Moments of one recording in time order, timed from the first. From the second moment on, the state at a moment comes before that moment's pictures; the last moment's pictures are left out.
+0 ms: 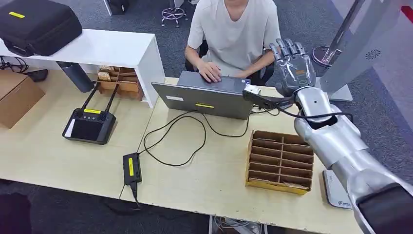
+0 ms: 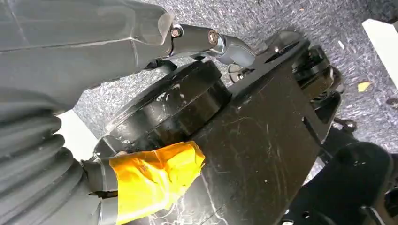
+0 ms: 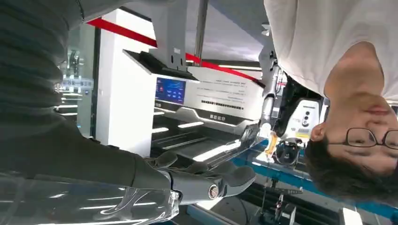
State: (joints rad) left arm -0.12 0.11 -1.32 -0.36 1.03 0.06 -0.05; right arm -1.04 -0.18 0.82 -0.74 1.12 -0.37 0.09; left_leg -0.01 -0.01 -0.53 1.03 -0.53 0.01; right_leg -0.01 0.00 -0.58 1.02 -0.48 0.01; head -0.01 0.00
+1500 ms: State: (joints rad) left arm -0.12 0.09 -1.24 -0.37 0.87 0.07 0.01; right arm -1.03 -0.14 0.79 -0.76 1.06 -0.30 0.11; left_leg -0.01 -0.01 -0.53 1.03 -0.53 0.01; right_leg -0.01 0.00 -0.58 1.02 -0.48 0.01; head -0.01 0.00
